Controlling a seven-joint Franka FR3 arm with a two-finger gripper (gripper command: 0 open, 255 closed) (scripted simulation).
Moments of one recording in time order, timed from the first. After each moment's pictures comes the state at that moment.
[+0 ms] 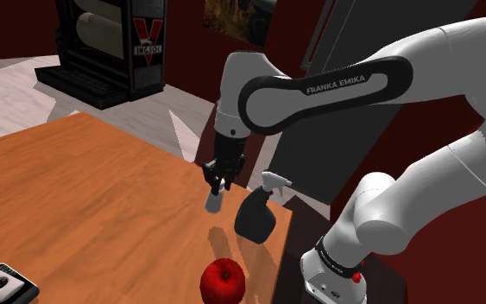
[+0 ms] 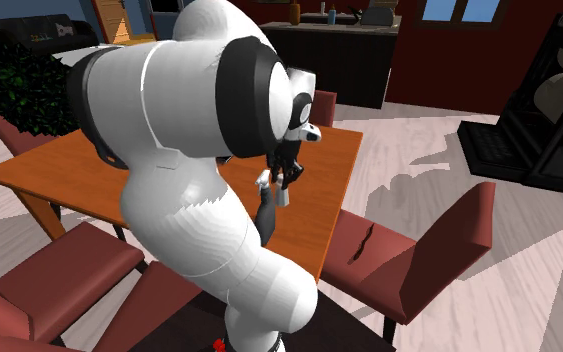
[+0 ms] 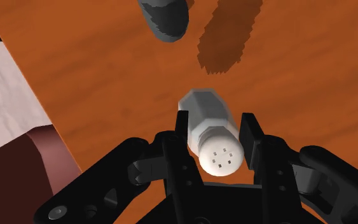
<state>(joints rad) 0.23 -0.37 0.27 -2.50 0.27 2.04 0.38</state>
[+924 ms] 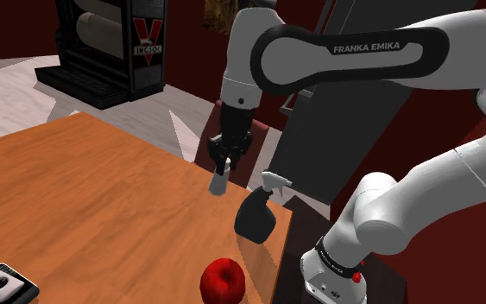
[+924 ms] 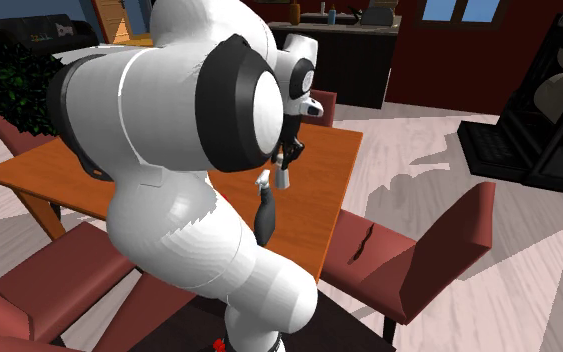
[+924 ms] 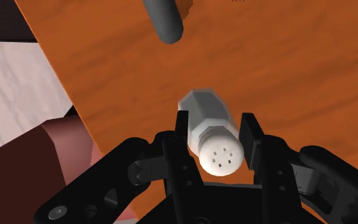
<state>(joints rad) 0.23 -0.43 0.25 -2.36 0.26 1.84 0.41</state>
